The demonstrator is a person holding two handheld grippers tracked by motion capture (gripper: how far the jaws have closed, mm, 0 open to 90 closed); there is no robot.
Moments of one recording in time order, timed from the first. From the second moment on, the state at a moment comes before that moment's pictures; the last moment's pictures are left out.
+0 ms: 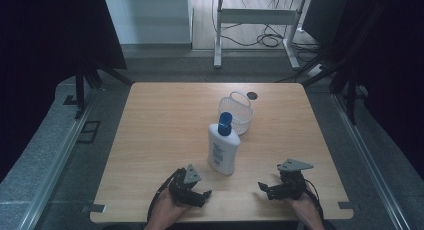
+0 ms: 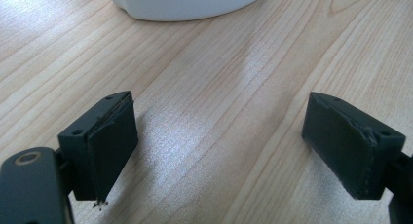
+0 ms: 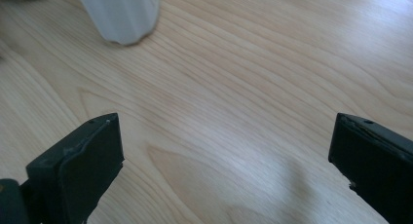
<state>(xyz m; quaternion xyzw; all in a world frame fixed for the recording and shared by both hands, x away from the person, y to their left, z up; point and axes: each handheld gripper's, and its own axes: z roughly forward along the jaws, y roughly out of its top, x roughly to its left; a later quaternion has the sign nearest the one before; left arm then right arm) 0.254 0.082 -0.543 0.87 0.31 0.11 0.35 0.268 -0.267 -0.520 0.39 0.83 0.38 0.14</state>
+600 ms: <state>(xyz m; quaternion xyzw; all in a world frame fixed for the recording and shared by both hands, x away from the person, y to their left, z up) 0.254 0.082 -0.543 0.87 0.32 0.11 0.35 0.274 -0.234 -0.504 0.36 0.83 0.40 0.14</state>
